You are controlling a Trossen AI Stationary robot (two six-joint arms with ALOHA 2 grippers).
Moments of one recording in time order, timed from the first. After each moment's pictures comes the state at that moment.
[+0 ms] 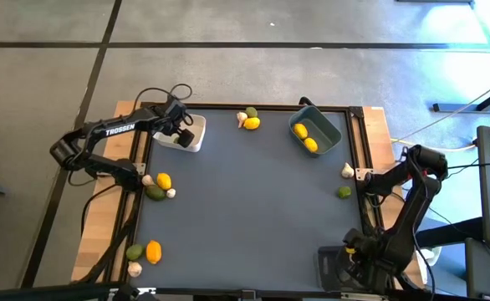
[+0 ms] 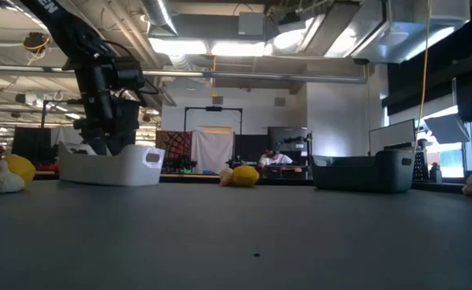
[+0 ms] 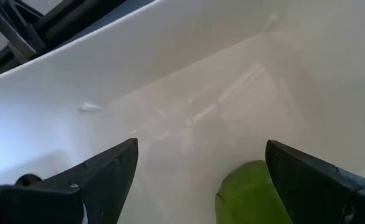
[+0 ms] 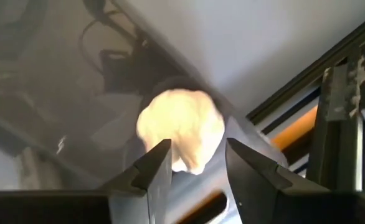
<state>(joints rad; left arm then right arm) 0.85 1.30 0.69 -0.56 -0.19 -0.06 1.20 1.57 1.06 -1.05 -0.14 1.93</state>
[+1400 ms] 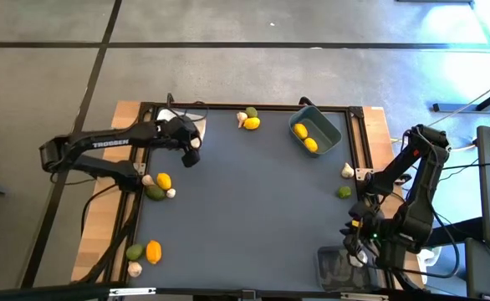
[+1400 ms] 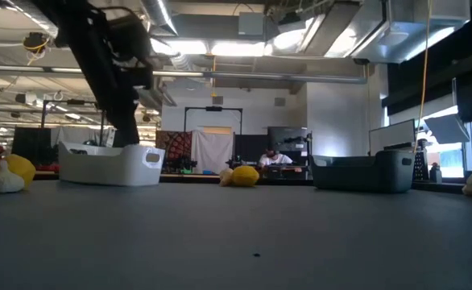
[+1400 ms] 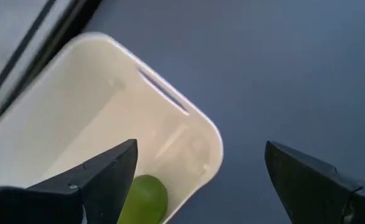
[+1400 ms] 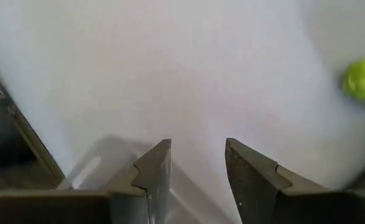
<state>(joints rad) 0.46 1.17 0.69 -0.56 -0.22 0.00 1.20 1.31 1.06 -1.24 0.48 2.01</state>
